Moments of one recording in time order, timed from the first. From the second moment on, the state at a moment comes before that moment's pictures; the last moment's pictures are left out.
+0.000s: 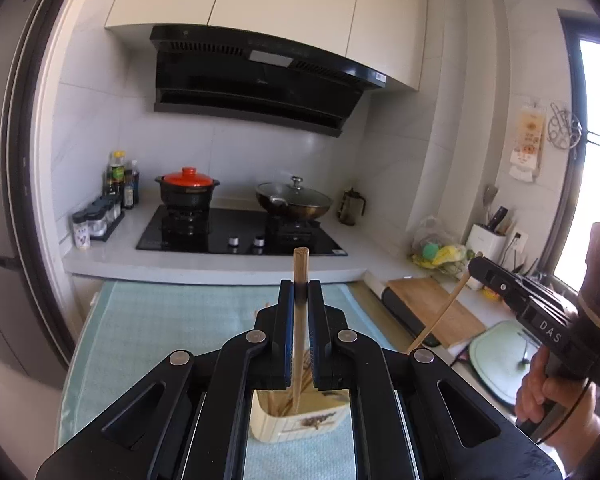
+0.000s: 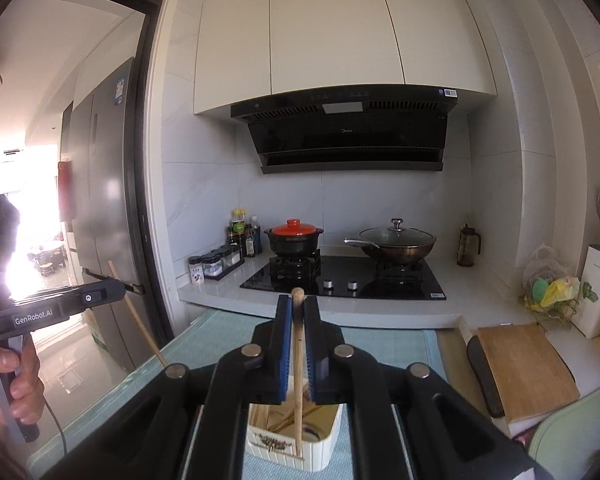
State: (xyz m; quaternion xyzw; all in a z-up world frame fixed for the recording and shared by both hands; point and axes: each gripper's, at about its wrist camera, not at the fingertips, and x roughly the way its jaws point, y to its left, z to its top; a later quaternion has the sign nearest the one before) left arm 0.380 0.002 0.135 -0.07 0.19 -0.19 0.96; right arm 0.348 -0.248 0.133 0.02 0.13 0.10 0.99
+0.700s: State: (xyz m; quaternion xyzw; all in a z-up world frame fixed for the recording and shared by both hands) left arm 0.512 -0.036 -0.002 -0.06 0.37 -0.14 0.91; right arm 0.545 -0.254 -0.032 0.12 0.35 0.12 0.92
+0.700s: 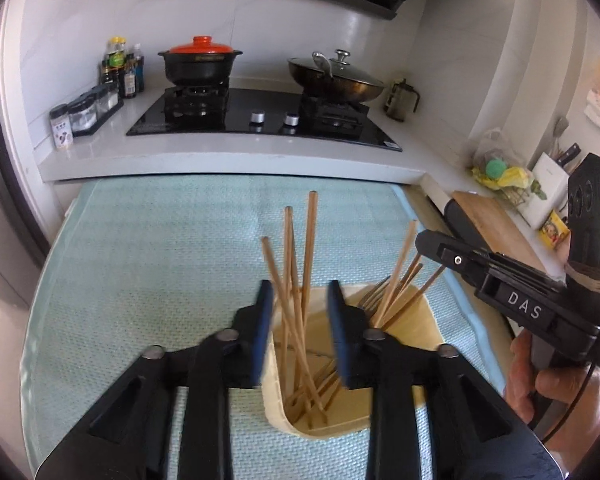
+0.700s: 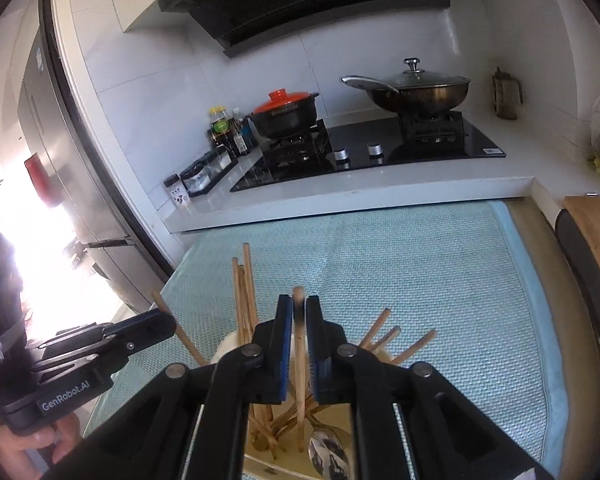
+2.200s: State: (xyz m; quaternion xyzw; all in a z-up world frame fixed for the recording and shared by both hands) left arm 0.164 -0.005 0.004 0.00 0.31 0.03 0.95; right arm 0.143 -0.197 0.021 -0.02 0.26 0.02 0.97
